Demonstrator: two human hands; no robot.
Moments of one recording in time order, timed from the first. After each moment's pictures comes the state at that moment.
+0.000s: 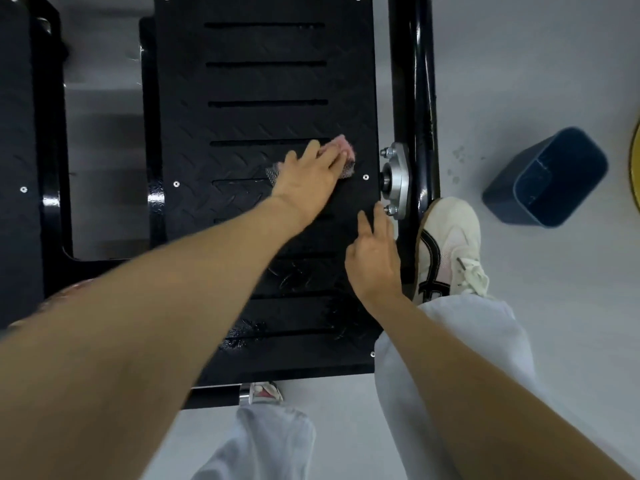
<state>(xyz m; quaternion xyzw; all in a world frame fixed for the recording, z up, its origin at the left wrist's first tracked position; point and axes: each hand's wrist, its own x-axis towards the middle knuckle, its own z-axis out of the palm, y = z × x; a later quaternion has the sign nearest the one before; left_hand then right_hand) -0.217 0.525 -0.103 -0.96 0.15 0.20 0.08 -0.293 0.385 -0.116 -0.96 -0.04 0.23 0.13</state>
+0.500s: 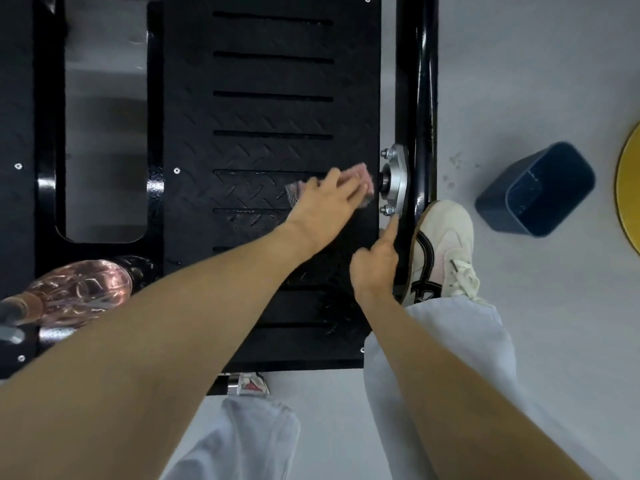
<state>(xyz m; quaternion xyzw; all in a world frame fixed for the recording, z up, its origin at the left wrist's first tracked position) -0.252 0.500 -0.109 -0.96 0.20 0.19 0.03 -0.301 0.390 -0.101 -0.84 0.28 0.23 0.40</state>
